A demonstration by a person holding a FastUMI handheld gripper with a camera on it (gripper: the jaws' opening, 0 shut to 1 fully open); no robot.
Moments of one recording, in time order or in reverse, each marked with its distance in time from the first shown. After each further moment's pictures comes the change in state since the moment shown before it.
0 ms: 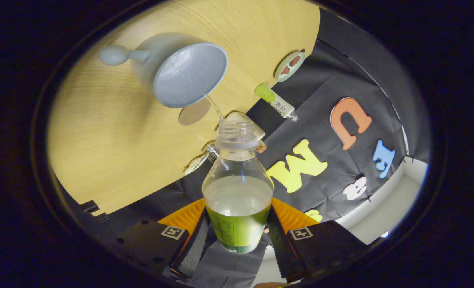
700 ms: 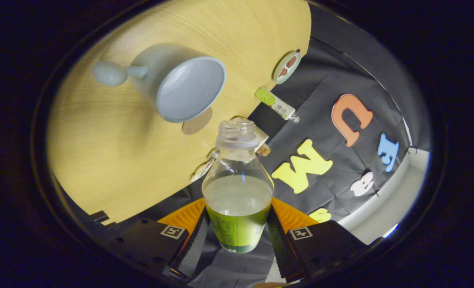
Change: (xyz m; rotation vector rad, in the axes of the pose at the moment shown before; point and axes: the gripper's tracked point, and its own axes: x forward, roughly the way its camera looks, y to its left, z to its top) arm -0.006 0.015 0.011 0.116 -0.049 0.061
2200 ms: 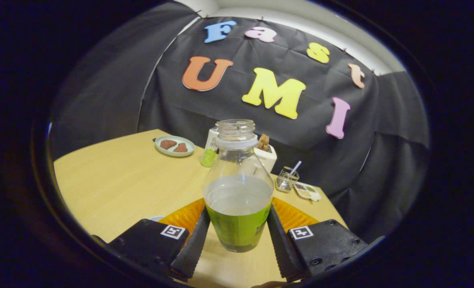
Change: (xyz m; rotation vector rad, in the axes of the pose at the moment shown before) arm 0.023 0.019 0.043 1.829 -0.373 0.552
